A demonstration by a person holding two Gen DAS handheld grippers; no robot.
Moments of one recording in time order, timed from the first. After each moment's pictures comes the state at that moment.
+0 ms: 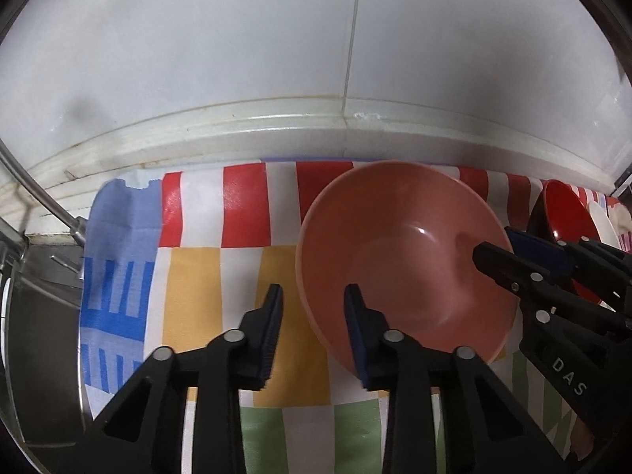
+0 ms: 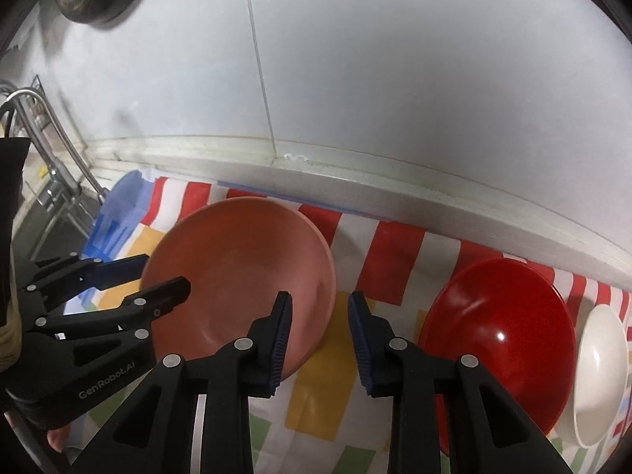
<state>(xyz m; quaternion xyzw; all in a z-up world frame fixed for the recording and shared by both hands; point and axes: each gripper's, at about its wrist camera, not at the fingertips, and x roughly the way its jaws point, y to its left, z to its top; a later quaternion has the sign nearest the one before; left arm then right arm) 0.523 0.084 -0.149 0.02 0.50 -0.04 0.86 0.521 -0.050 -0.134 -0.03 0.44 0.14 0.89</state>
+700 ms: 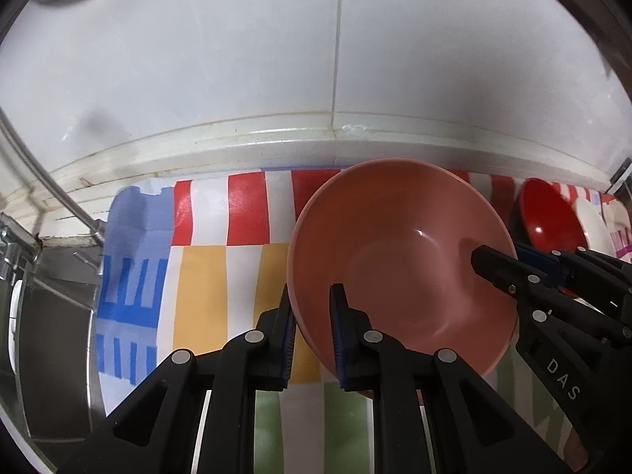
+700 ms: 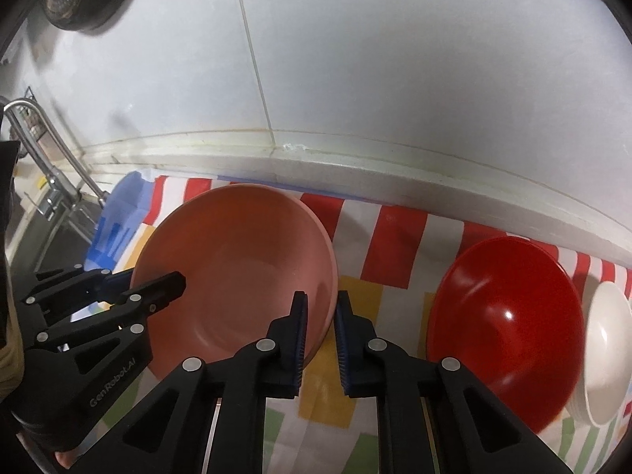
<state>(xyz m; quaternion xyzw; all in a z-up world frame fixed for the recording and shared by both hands) 0.500 0.071 -0.119 0.03 0.49 -0.04 0.87 0.513 -0.050 -0.130 -0.01 0.46 0.13 0.88</state>
